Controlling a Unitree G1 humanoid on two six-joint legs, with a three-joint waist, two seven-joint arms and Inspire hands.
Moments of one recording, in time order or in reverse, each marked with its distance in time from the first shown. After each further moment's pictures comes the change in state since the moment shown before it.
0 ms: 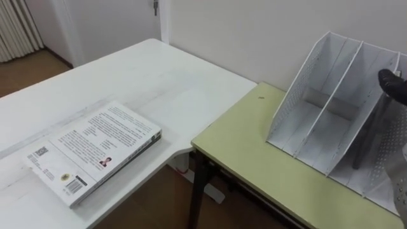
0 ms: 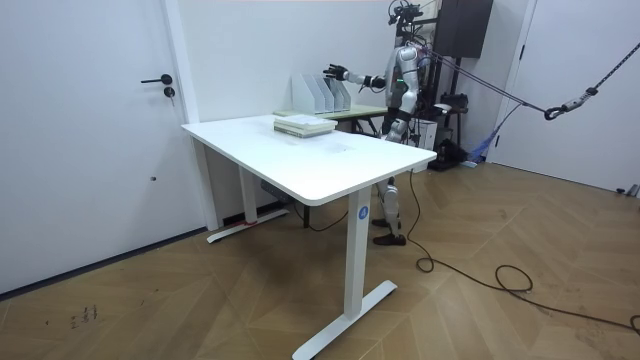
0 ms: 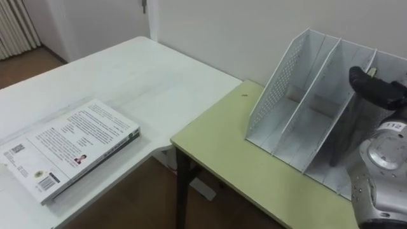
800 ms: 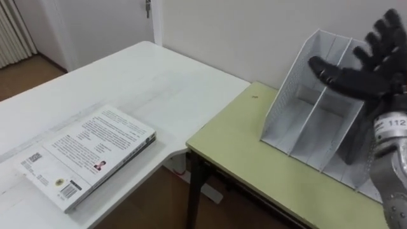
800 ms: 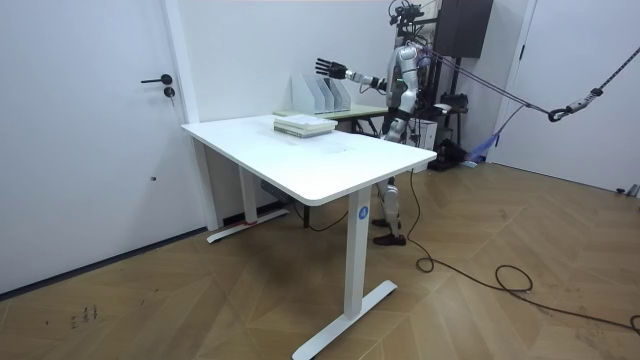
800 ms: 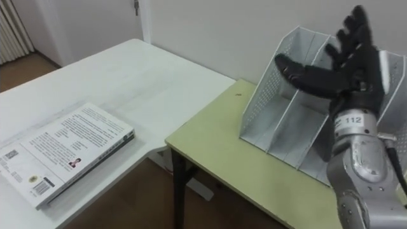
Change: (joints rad) left arm -0.010 0.009 -0.001 0.001 0.023 -0.012 -0.014; right arm 0.168 0.006 0.205 -0.370 0.158 0.037 0.579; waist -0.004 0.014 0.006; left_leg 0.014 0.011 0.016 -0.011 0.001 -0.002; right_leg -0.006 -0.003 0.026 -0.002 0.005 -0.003
